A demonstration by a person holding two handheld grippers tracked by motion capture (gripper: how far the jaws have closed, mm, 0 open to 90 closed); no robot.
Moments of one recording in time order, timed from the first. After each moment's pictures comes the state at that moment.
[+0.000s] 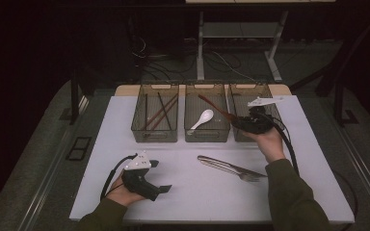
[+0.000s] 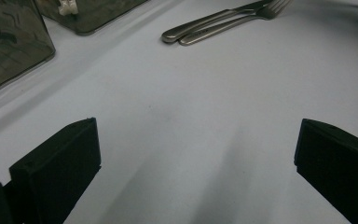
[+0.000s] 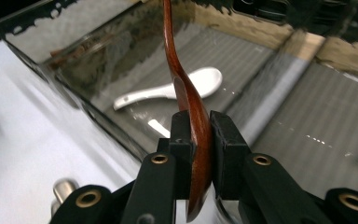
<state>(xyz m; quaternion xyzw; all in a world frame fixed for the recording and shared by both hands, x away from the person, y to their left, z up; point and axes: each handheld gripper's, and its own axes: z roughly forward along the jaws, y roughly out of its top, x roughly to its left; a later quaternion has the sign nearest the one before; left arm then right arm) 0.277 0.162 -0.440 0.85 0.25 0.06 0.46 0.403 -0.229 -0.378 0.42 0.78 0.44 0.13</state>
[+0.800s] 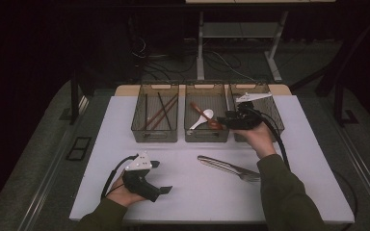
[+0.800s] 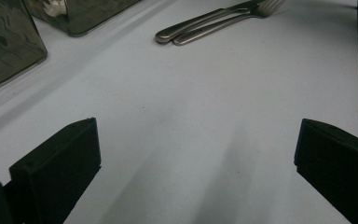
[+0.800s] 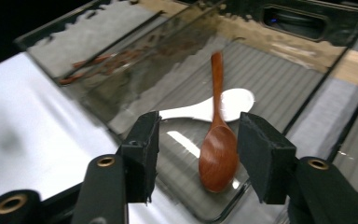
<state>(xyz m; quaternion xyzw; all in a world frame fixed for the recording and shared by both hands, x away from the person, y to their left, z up) 0.276 0.160 -0.439 0.85 0.24 0.05 0.46 0.413 -0.202 -0.372 0.40 0.79 0.45 0.11</state>
